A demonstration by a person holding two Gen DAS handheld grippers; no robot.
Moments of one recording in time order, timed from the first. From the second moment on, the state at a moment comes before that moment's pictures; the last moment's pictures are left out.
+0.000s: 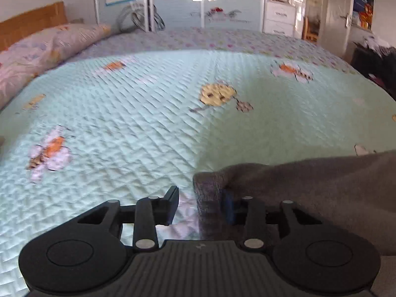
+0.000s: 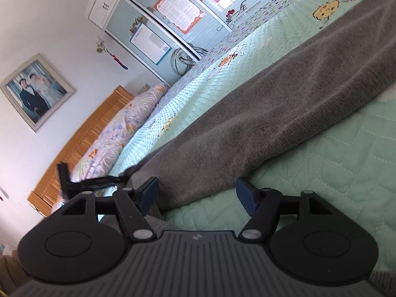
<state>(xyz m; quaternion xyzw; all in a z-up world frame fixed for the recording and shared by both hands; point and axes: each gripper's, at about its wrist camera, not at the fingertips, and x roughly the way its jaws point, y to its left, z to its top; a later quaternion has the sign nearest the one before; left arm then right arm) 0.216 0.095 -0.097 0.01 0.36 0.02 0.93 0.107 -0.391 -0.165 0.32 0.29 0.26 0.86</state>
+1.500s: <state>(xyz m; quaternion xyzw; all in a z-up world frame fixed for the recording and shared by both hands) -0.019 0.056 -0.115 -0.13 0.47 0.06 0.87 -0.107 -0.338 -0.122 0.08 0.28 0.27 0.92</state>
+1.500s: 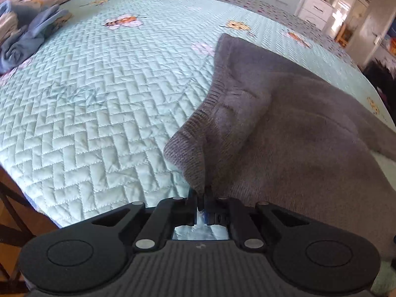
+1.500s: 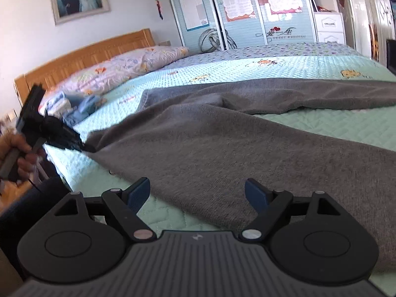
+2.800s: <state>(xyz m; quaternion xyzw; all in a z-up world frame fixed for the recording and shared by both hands) -0.029 -0.081 -0.129 0.04 0.48 -0.21 0.85 -0.024 -0.352 -0.122 0.24 0.35 0.32 0.84</state>
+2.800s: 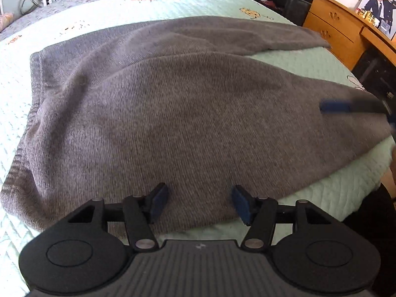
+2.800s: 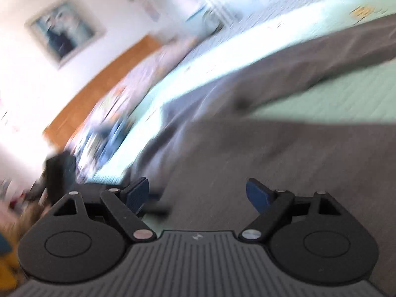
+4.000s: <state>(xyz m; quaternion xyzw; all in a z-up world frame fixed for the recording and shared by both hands) 0.036 -0.081 -0.163 -0.12 0.42 -0.35 0.83 0.173 -0.302 -0.176 0.53 0.50 0.23 0.65</state>
